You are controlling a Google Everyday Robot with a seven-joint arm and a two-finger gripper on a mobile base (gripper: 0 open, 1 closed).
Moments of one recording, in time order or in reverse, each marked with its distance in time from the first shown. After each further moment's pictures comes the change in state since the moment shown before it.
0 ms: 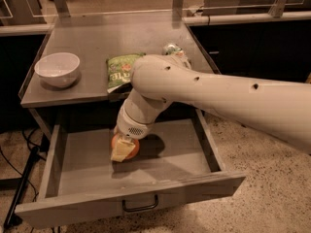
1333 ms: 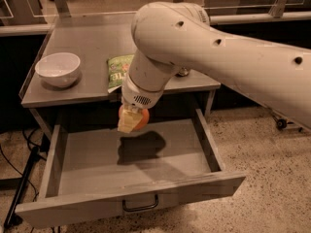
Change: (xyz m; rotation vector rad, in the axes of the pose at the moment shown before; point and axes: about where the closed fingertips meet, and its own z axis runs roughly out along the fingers) arm -0.017 -0.027 -0.096 0.154 0.072 -0.009
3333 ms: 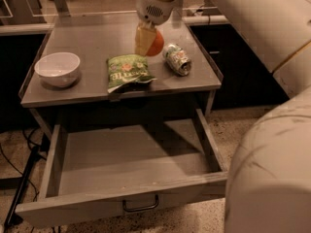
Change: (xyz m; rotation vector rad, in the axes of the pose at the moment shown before) arm 0.009 -0.174 -0.095 0.117 0.100 0.041
